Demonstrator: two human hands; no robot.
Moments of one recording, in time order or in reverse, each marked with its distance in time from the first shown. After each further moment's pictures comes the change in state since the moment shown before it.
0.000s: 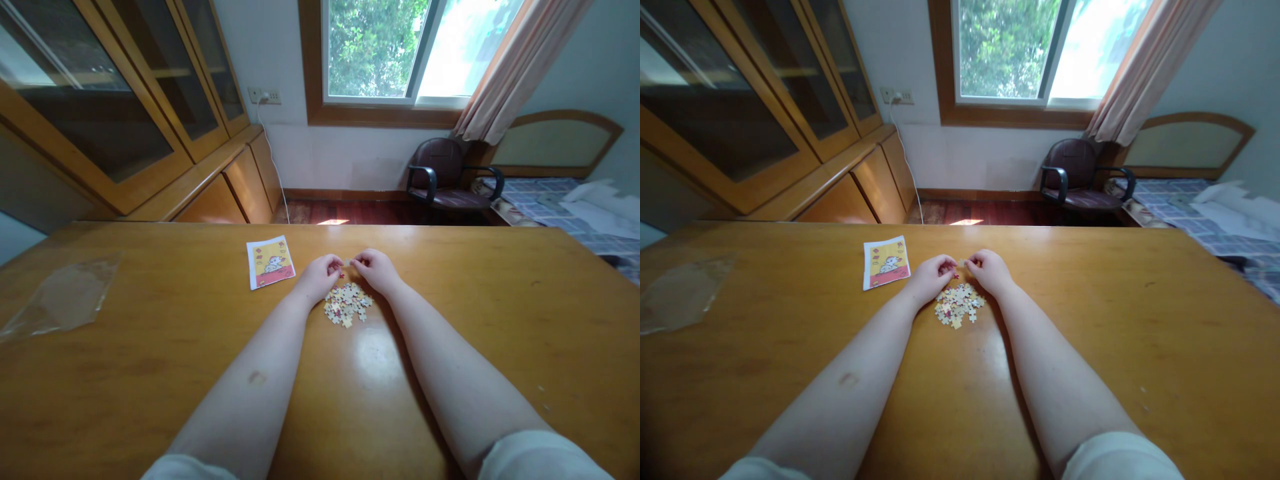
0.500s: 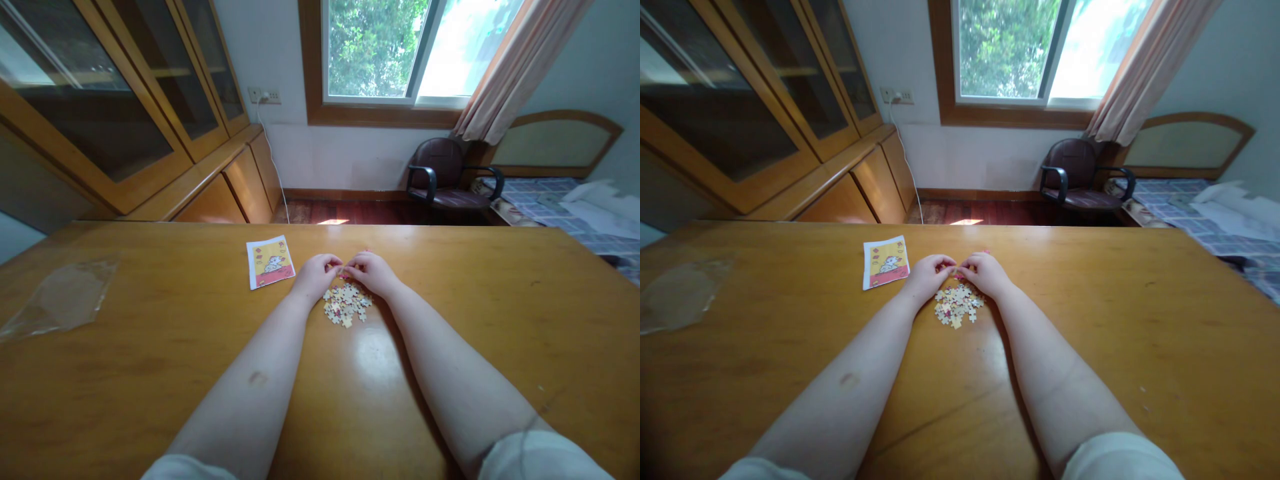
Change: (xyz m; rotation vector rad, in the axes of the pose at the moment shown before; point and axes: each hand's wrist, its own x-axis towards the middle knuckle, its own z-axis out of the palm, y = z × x) left_hand 0.002 -0.003 -0.004 0.112 0.076 0.023; right_hand -0.001 0.002 0.003 0.064 -0.117 -0.182
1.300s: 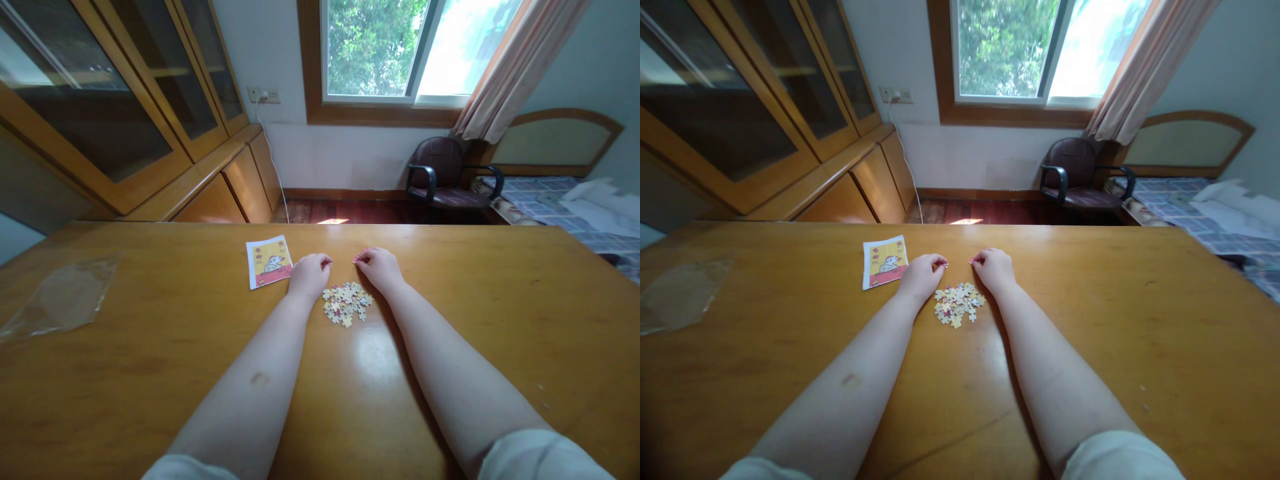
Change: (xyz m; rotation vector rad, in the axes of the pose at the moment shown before) left_hand -0.002 0.001 -0.006 0.275 0.080 -0.074; right_hand 0.000 0.006 -0.003 -0.258 0.175 0.307
